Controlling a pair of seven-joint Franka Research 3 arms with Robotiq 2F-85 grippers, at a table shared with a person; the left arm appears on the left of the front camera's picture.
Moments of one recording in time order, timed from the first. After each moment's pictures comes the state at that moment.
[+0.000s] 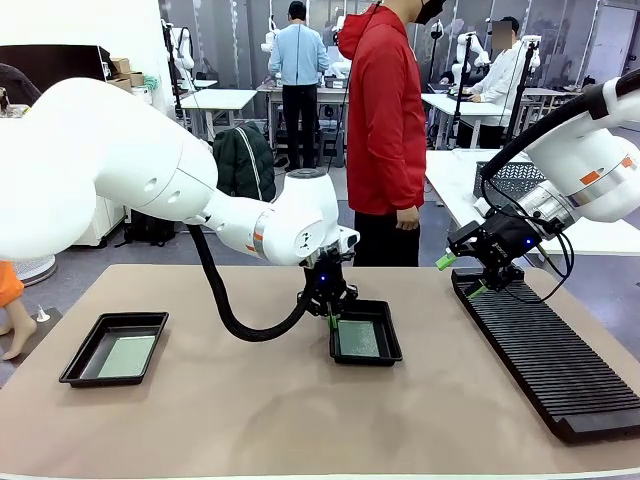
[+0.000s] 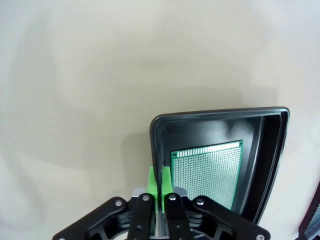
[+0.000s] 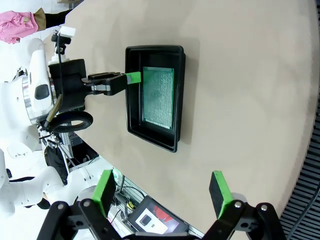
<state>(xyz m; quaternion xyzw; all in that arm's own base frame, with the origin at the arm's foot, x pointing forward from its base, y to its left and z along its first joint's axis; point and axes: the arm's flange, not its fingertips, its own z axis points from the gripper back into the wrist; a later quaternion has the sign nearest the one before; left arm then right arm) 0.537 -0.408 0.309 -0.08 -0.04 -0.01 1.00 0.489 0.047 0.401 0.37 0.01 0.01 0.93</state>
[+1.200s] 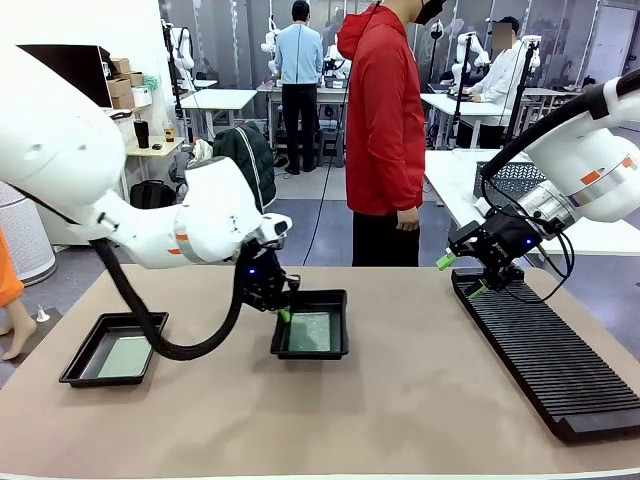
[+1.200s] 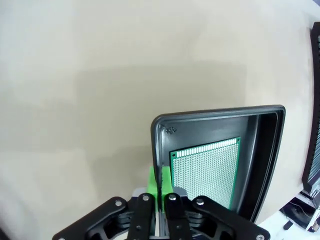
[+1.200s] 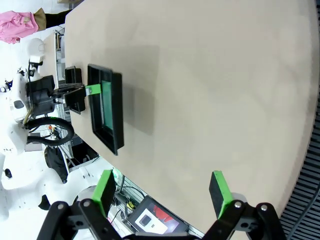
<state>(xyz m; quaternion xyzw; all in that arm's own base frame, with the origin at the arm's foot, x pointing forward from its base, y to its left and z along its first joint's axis) 0.498 -0.265 0.342 -0.16 -0.04 -0.04 0.98 0.488 0.047 0.401 0.37 0.01 0.01 0.93</state>
